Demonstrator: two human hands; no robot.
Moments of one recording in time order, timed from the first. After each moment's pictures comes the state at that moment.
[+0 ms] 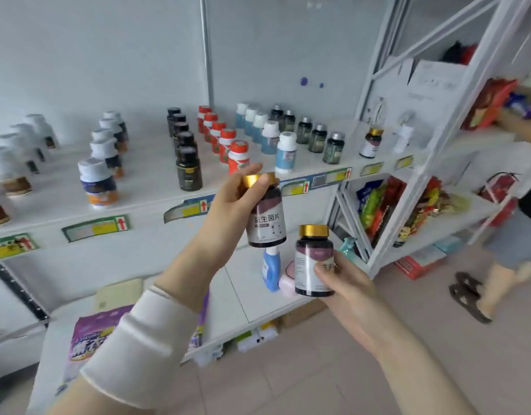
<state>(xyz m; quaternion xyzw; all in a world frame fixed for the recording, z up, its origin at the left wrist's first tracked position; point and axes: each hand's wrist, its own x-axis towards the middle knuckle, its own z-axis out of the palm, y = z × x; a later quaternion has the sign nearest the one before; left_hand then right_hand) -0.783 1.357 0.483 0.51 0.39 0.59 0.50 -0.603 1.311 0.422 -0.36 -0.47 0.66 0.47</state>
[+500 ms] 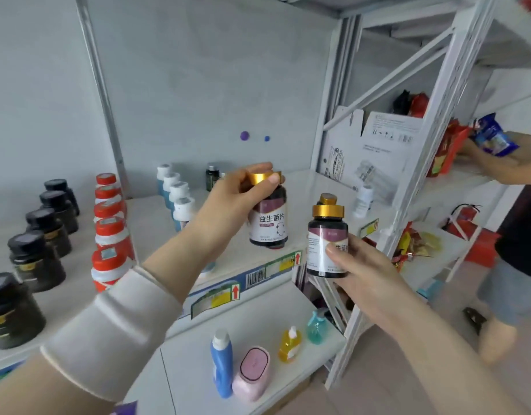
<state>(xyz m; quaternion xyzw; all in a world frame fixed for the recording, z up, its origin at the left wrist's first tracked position) -0.645 1.607 0.554 0.62 0.35 0.53 0.46 -0.451 1.556 0.499 -0.39 -0.49 0.56 0.55</state>
